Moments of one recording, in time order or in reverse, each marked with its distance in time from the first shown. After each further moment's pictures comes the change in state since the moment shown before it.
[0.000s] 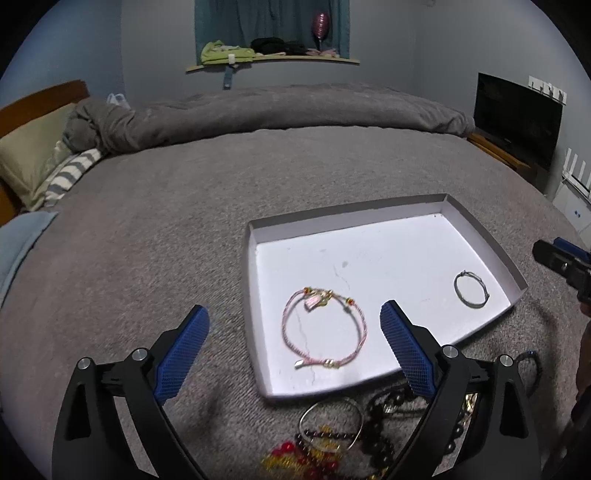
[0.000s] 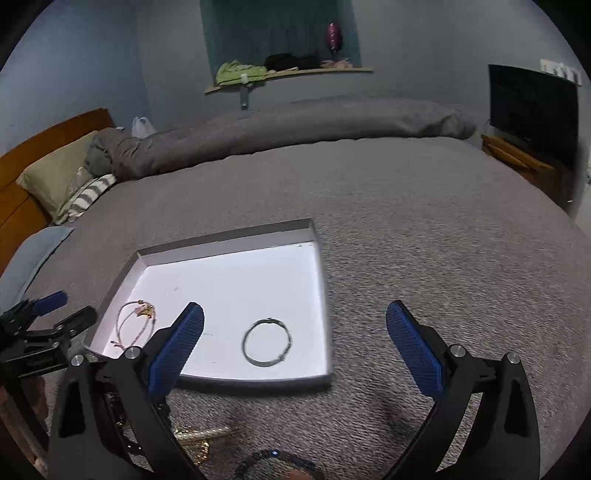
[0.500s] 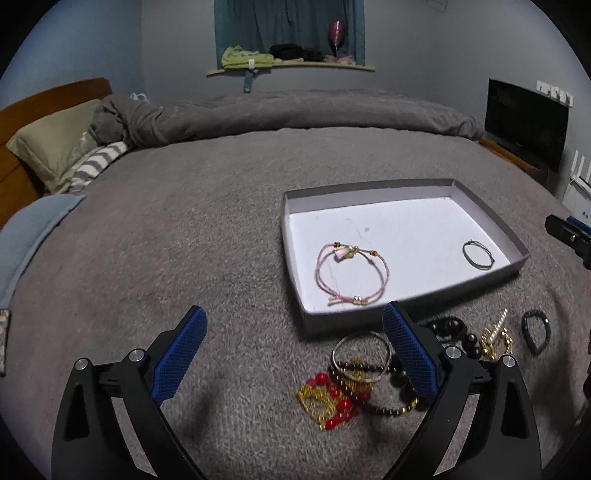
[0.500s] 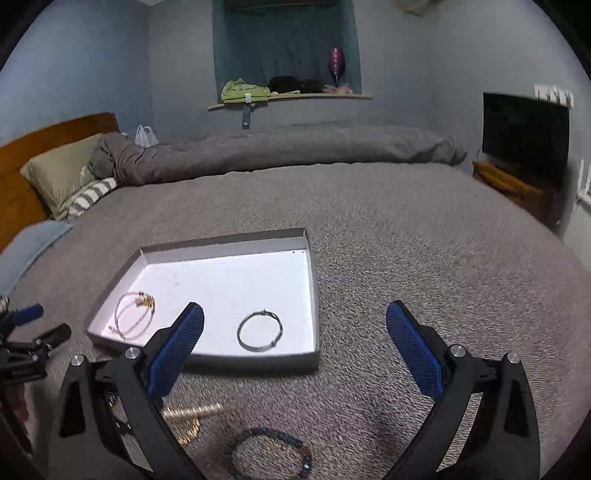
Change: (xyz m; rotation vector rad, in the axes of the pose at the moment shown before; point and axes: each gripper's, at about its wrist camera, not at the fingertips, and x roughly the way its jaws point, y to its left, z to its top) left arm -0.035 0.016 -0.052 -0.020 -0.045 0.052; right arm -0.028 0.005 -0.026 -0.083 -0.090 -0.015
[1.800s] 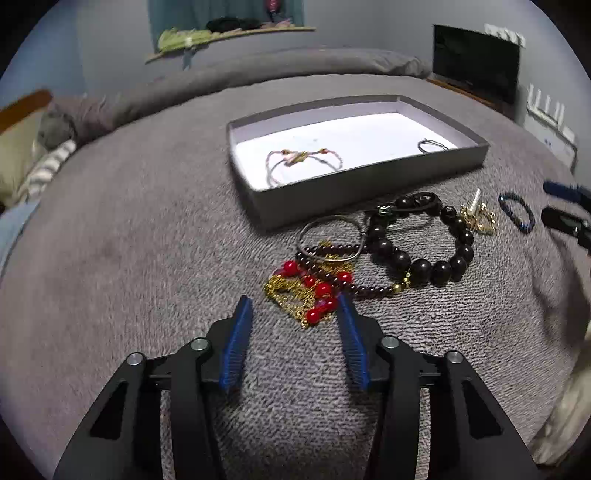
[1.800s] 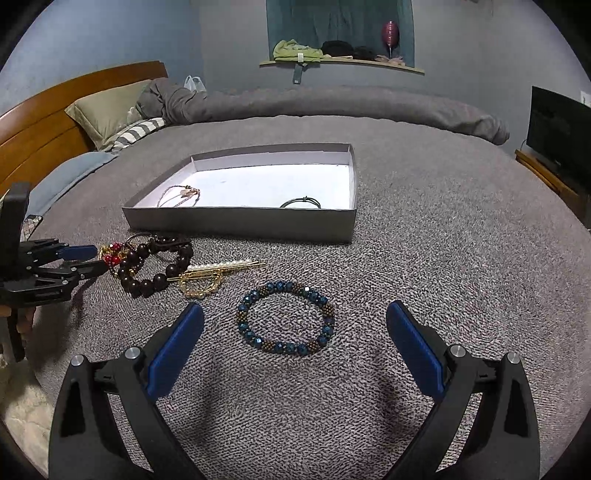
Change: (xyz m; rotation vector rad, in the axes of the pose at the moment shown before) left arm 0.007 -0.008 -0.059 0.213 0.134 -0.134; right arm -0.018 0.007 -0.075 -0.127 0.162 0.159
